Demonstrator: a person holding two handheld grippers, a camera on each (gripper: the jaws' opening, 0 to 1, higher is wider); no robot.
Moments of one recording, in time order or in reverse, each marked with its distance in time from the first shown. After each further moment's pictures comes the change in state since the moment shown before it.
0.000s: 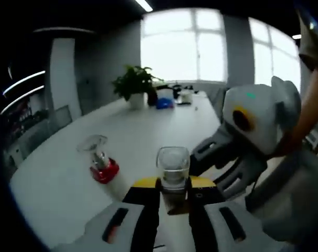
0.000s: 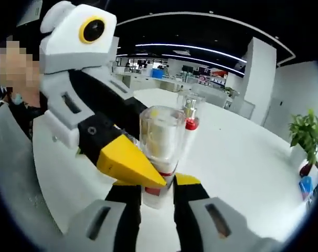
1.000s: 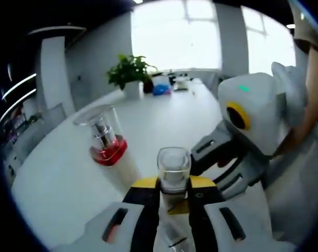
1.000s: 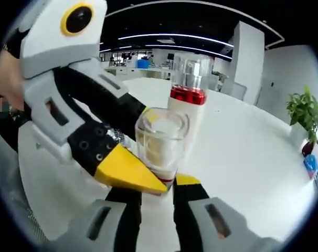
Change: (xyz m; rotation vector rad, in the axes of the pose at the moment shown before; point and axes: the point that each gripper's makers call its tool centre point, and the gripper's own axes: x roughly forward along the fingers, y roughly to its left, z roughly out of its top) left arm -0.001 0.023 -0.037 0.046 0.080 -0.045; right arm 0.037 0.018 -0.013 0.138 0.069 -0.014
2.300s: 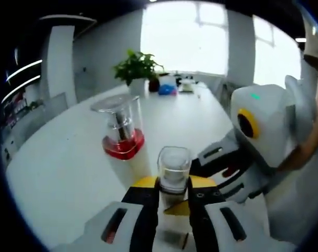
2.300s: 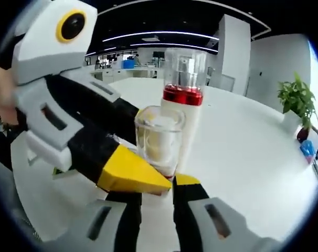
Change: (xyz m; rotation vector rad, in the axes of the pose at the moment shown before) left arm 0.004 0.013 0.000 -0.101 -0.013 -0.008; right arm 0.008 -0.010 0.002 0.105 0.022 -0.102
